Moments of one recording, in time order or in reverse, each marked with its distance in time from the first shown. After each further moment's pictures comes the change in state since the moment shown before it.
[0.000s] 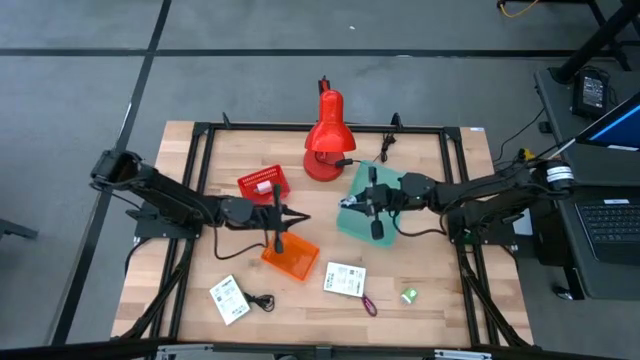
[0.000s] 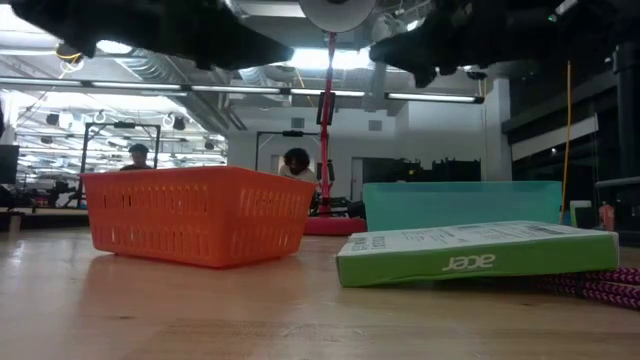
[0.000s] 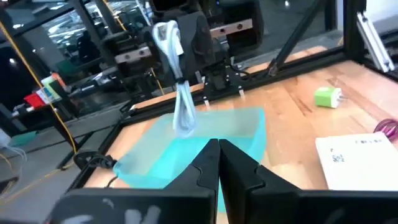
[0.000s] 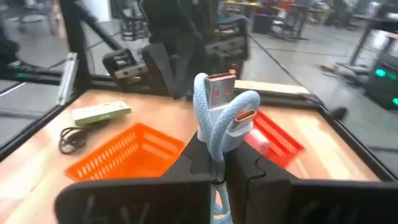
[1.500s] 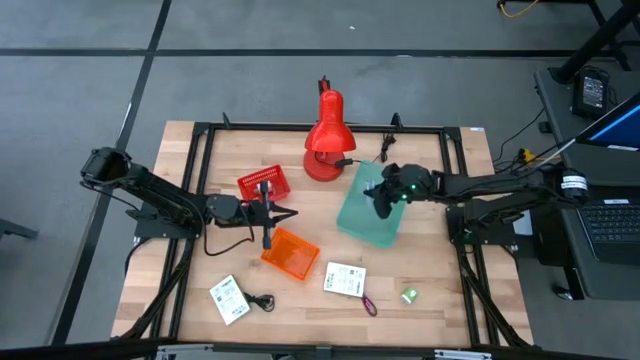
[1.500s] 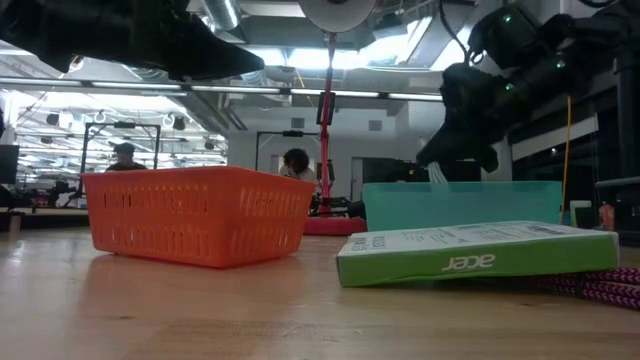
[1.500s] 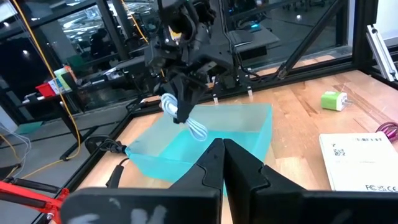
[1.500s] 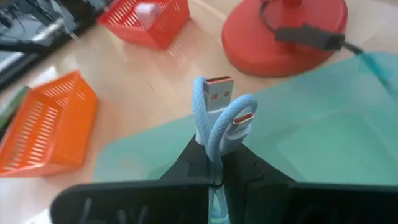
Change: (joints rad) left arm 0.003 -0.105 -0.135 0.066 -0.014 -0.057; right arm -0.205 -0.112 -0.107 -0.460 0.058 0.604
